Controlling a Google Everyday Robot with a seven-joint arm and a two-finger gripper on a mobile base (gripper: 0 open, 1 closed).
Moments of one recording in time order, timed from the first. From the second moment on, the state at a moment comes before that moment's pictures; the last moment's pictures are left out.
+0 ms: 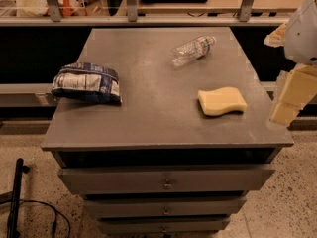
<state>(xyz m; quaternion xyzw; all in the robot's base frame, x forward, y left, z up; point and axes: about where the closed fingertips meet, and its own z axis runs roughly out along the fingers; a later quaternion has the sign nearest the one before) 0.439 -0.215 0.982 -0.60 0.78 -0.04 0.17</state>
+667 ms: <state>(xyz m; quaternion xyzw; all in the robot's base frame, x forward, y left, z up) 0.456 -0.243 0.974 -0.59 0.78 -0.03 0.20</state>
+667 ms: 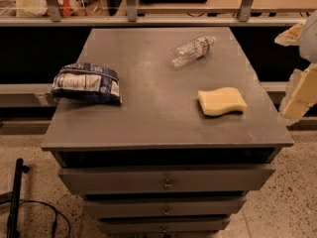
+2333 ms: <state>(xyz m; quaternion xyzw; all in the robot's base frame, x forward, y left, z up) 0.550 -0.268 0.867 -0.69 0.70 0.09 0.17</state>
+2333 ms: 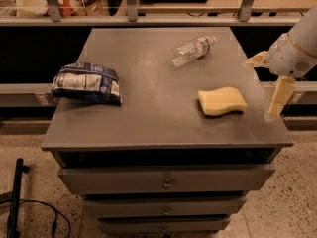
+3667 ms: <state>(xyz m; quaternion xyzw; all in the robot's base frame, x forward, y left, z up) 0.542 -0.218 0.854 -0.71 0.67 0.10 0.19</state>
